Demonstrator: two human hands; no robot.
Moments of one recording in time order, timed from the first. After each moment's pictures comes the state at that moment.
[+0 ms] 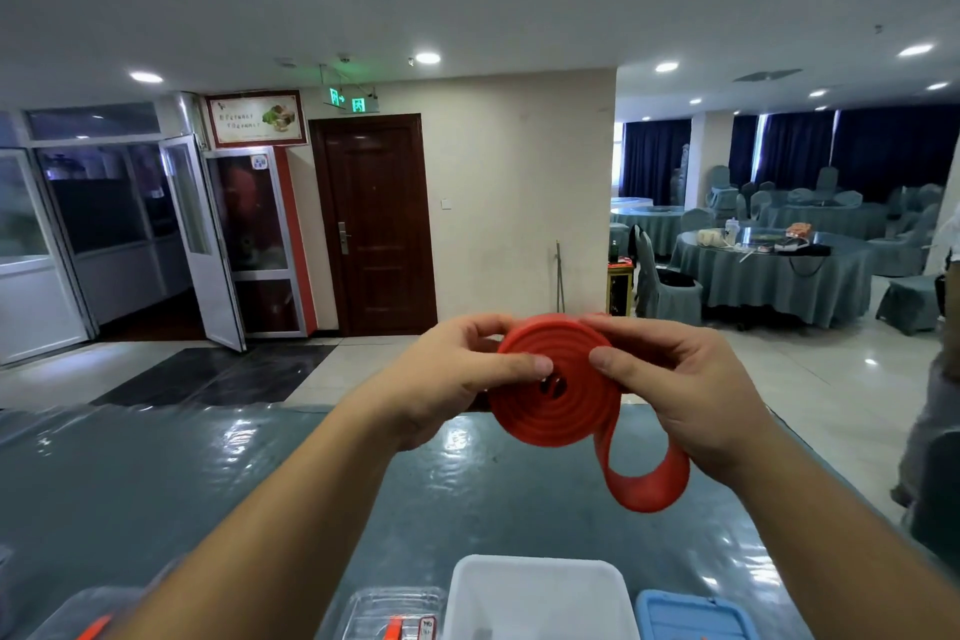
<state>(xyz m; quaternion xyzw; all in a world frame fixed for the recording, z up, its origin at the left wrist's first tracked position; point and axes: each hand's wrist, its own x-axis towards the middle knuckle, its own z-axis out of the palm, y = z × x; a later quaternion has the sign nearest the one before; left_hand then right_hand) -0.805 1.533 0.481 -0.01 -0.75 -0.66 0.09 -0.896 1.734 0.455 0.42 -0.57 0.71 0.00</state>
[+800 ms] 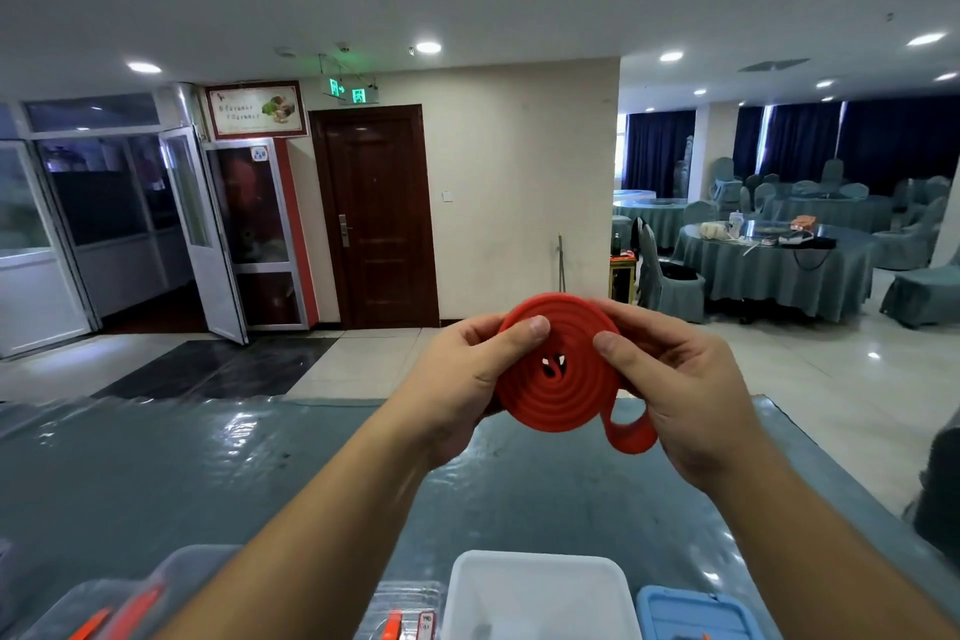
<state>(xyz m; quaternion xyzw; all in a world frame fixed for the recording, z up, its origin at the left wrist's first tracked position) -0.815 1.550 0.466 0.01 -0.65 -0.74 0.15 -0.904 1.722 0.438 0.37 -0.54 0.76 0.03</state>
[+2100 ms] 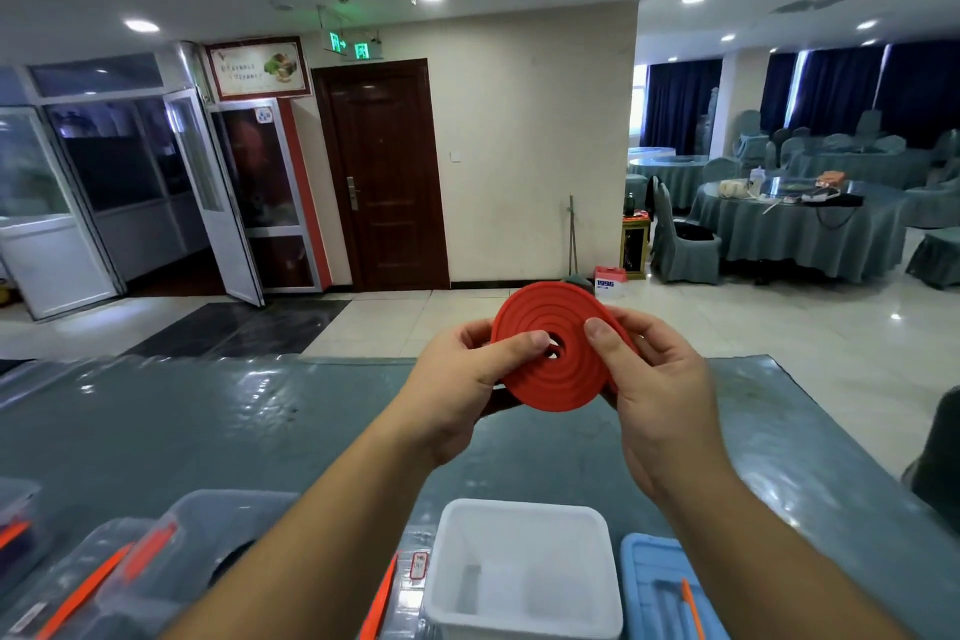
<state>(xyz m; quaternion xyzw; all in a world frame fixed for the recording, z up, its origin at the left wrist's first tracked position) -0.843 1.575 0.418 0.09 -0.64 -0.75 0.16 -0.912 1.719 0.396 0.19 -0.49 0.85 0.00</state>
